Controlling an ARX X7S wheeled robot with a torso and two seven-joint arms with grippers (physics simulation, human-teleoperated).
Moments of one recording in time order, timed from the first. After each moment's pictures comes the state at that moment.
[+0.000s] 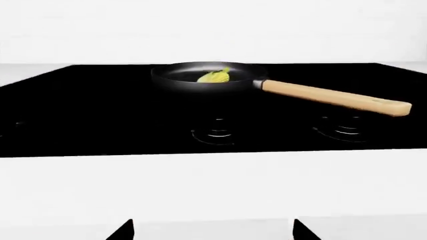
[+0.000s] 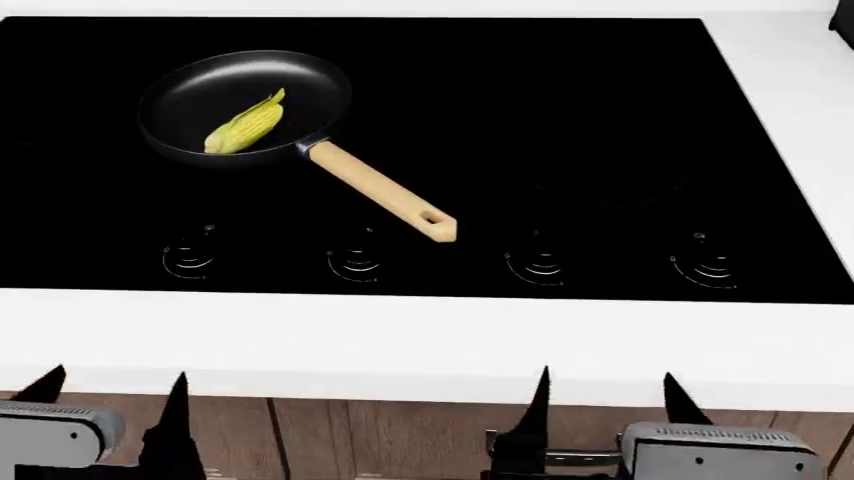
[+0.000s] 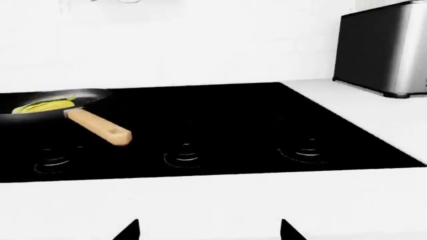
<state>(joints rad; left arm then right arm) -0.15 -0.14 0.02 0.35 -0.17 -0.54 -0.03 0.12 0.14 0.01 -0.41 0.21 0.50 0.09</state>
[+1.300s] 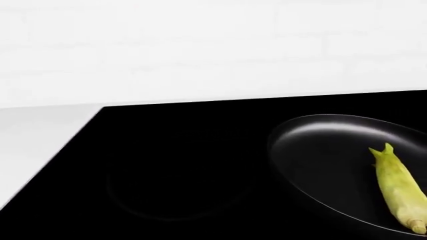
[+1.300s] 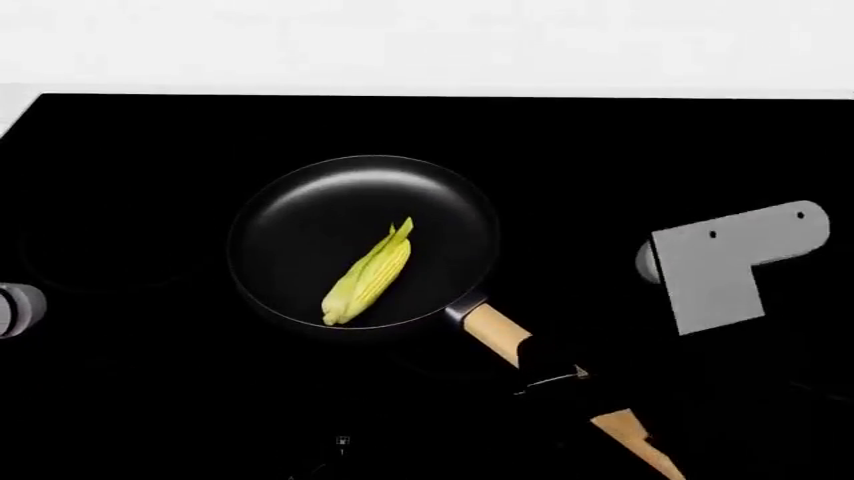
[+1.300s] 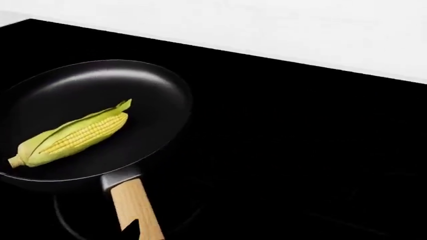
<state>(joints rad) -0.44 -0.27 -0.09 0.59 -0.34 -1.13 -0.04 0.70 0.43 0.01 -0.45 0.56 1.42 -0.05</state>
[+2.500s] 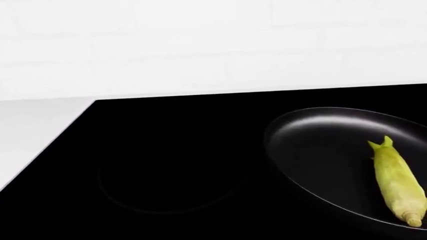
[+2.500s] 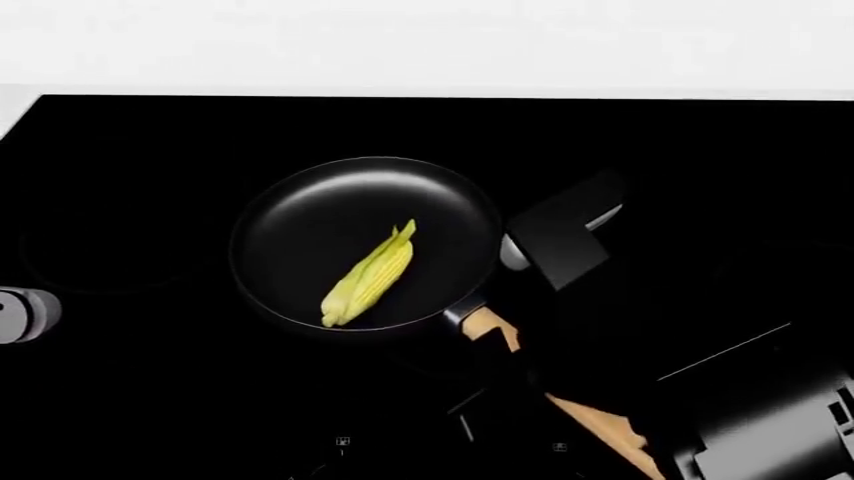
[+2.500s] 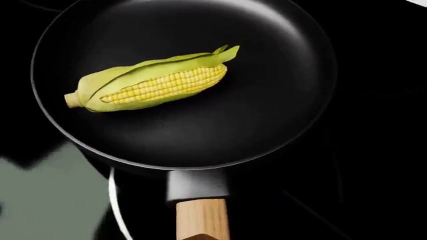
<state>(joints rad) -0.44 -0.27 -0.07 0.56 -0.37 -1.11 -0.06 1.02 0.46 -0.55 0.13 0.52 1.14 -0.43</state>
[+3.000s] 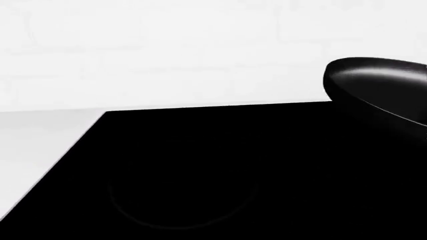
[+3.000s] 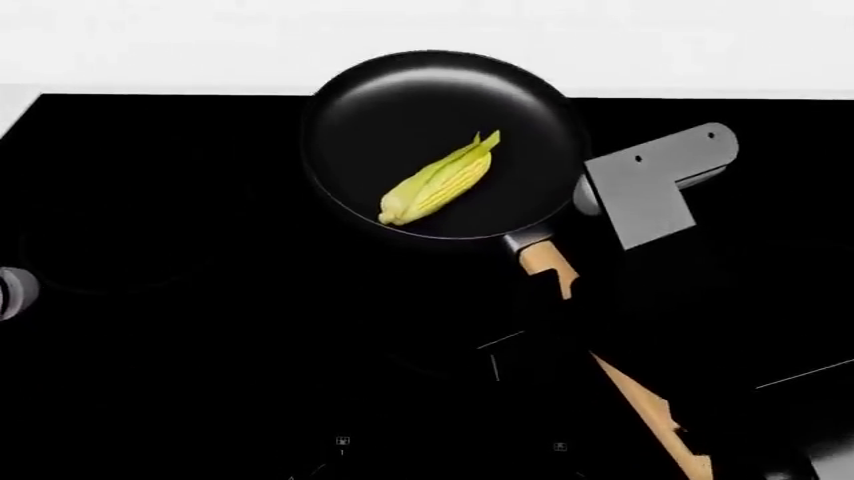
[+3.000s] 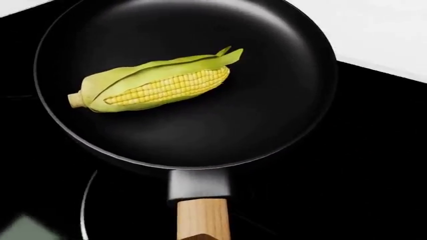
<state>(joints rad) -0.48 -0.28 -0.09 0.59 -0.39 -1.15 -0.08 0.95 0.45 -0.23 -0.13 0.58 1.36 -0.19</state>
